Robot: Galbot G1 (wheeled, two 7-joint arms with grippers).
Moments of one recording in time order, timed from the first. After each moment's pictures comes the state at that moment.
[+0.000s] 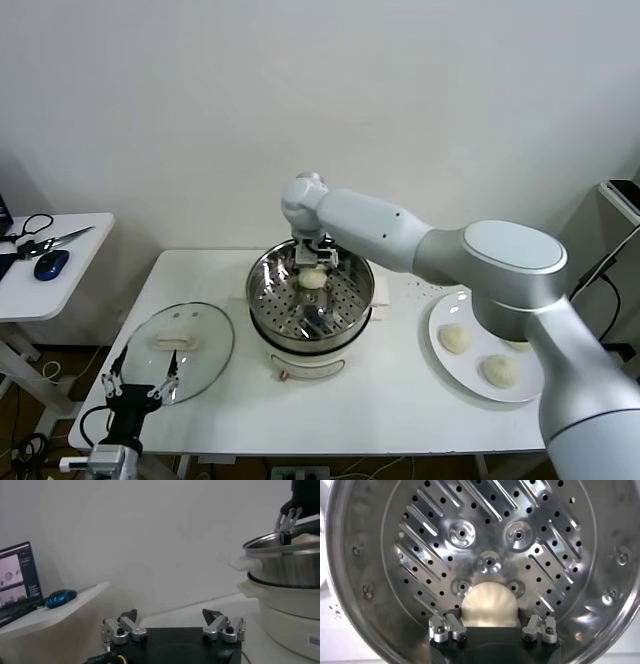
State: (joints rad) left arm 1.65 -1.42 -0.77 -1.96 0.04 -0.07 0.01; right arm 0.40 1.53 -1.19 0.82 -0.48 0.60 -1.10
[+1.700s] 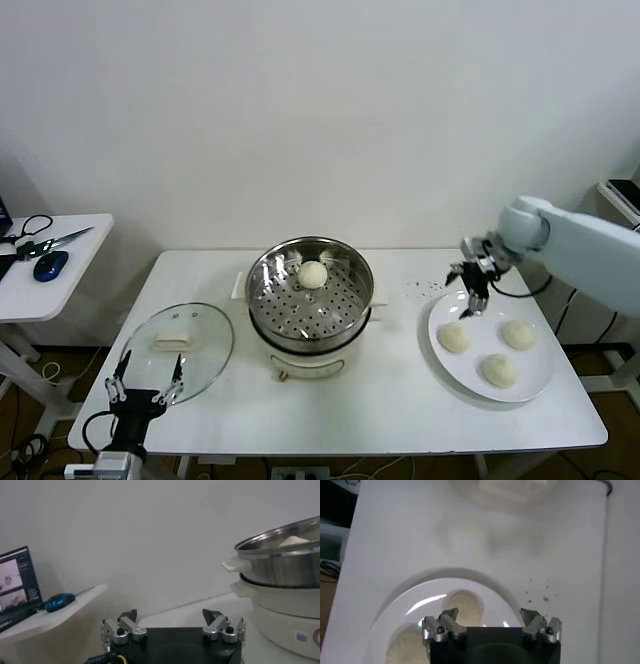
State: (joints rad) left arm 1.69 -1.46 -0.76 -2.01 0.10 -0.06 0.01; right arm 0.24 0.70 -1.16 1.13 0.19 -0.15 -1.07
